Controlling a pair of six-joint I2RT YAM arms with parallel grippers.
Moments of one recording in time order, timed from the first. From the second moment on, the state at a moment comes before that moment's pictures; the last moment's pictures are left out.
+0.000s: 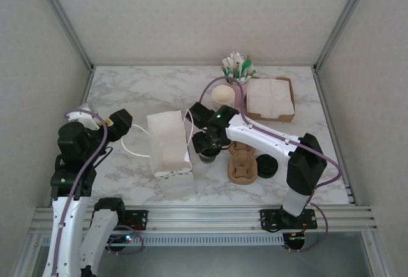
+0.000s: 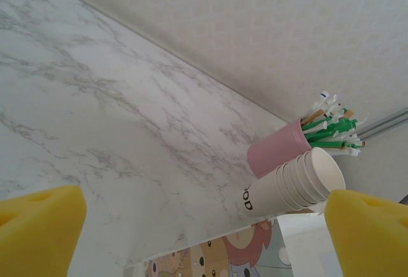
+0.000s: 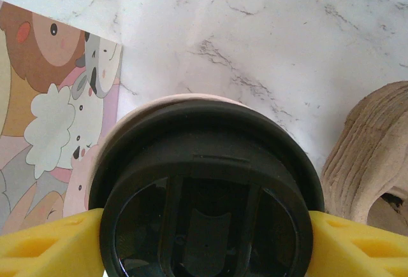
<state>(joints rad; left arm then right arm) 0.00 0.58 0.84 -0.56 0.23 -0.61 0.96 1.74 1.50 -1.08 0.13 0.56</state>
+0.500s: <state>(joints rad) 0.00 0.58 0.84 -0.56 0.23 -0.61 0.96 1.74 1.51 -1.07 0.12 0.56</state>
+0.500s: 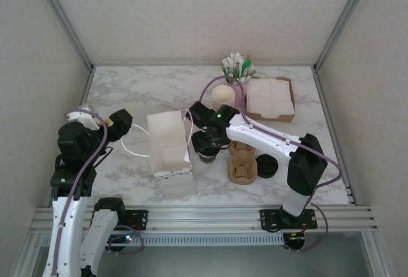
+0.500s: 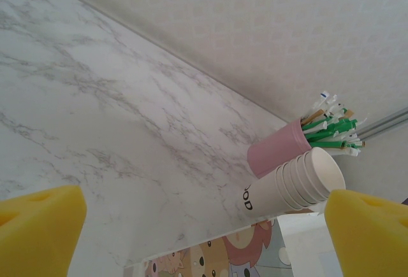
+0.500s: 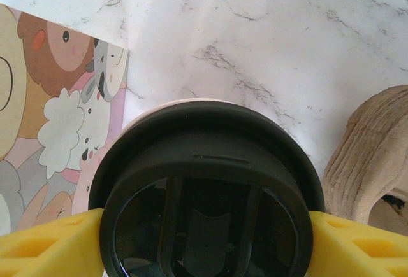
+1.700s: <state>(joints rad) 0.00 0.58 0.84 -0.56 0.23 -0.61 1.02 1.77 1.49 -1.05 0.24 0.66</state>
